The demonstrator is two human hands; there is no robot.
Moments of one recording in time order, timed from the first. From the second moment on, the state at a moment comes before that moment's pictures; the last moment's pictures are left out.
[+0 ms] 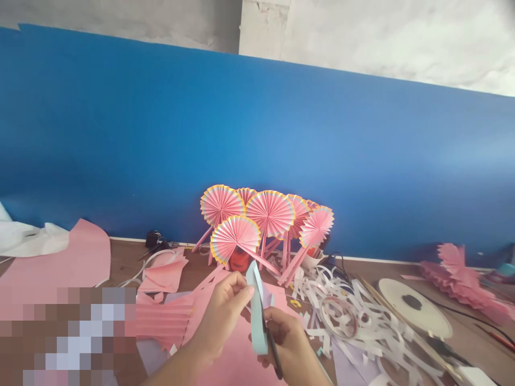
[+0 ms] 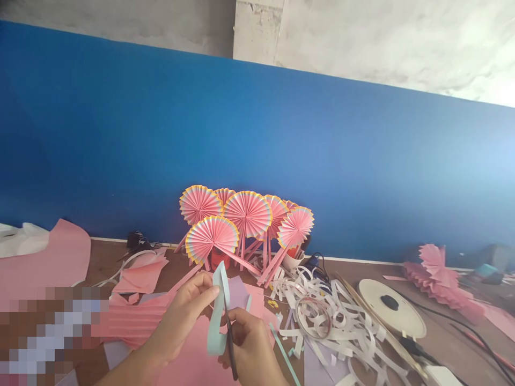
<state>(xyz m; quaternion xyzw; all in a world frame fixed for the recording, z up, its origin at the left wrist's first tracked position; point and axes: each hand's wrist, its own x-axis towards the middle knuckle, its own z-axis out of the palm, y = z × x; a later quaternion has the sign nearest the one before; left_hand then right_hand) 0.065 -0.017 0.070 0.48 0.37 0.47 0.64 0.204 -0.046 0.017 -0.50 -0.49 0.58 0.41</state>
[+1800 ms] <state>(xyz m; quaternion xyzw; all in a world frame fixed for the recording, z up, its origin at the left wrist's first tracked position) 0.051 -0.012 0.072 0.54 0.37 0.56 0.51 0.252 -0.047 0.062 -0.55 -0.57 0.49 0.36</state>
